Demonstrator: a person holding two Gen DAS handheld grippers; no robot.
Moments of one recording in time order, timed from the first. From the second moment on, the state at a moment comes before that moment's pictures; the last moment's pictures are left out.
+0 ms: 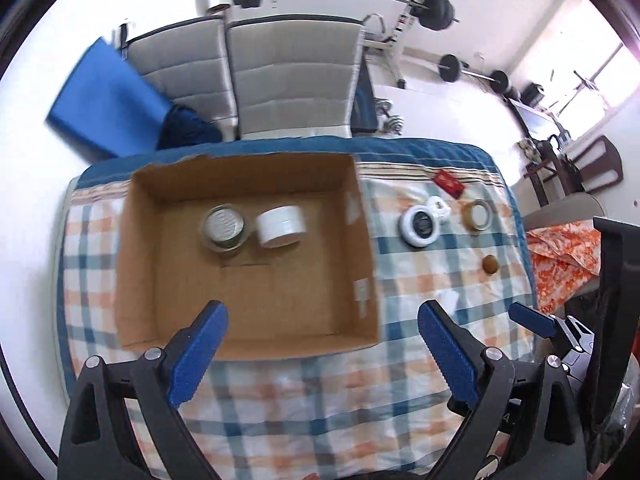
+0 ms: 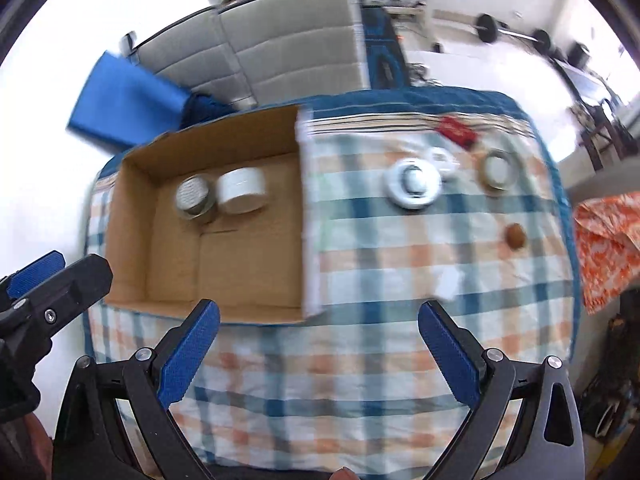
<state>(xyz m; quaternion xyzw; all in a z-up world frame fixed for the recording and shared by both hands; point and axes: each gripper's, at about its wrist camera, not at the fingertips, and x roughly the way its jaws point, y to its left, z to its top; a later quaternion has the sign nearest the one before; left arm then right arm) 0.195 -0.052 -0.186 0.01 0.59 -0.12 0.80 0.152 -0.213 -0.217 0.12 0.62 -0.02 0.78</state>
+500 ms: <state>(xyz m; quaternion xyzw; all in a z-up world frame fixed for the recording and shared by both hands) 0.309 -0.232 -0.308 0.03 0.68 -0.14 0.72 0.234 -0.429 -0.307 0.14 0.64 -0.13 0.74</state>
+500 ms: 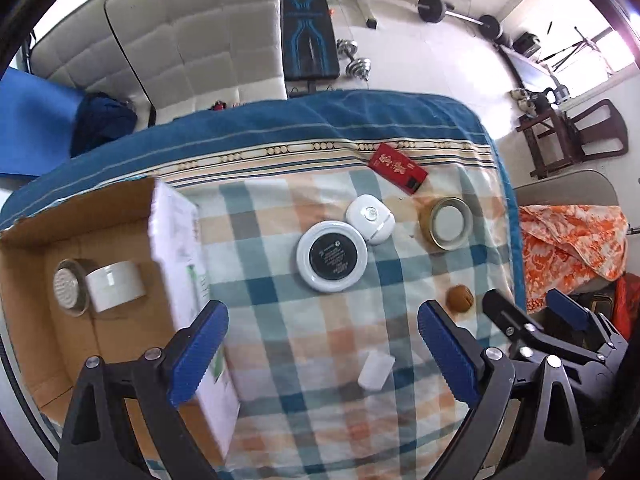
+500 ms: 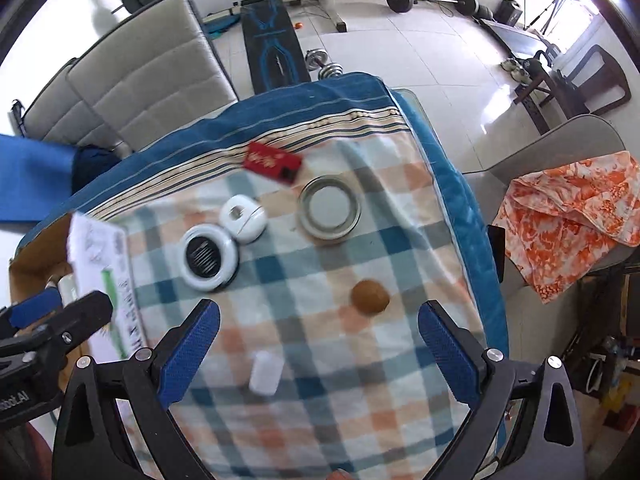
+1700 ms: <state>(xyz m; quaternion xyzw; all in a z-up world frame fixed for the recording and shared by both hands) 0.335 -0.280 -0.466 0.11 0.75 -0.10 0.64 0.341 -0.477 -0.468 0.17 0.71 -0.14 0.66</state>
